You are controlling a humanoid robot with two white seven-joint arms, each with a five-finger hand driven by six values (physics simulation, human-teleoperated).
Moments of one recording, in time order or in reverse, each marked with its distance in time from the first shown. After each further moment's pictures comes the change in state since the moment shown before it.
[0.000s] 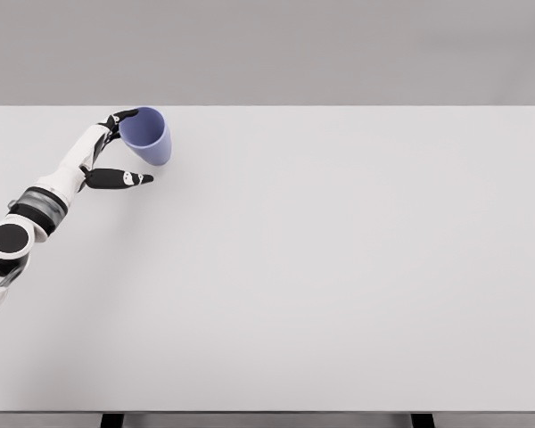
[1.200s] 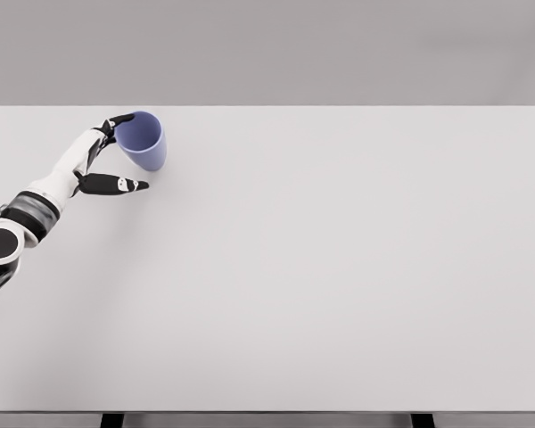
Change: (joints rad) left arm 0.021 0.049 0.000 -0.056 0.025 0.017 -0.004; right arm 0.000 0.000 0.000 0.000 0.000 0.000 0.000
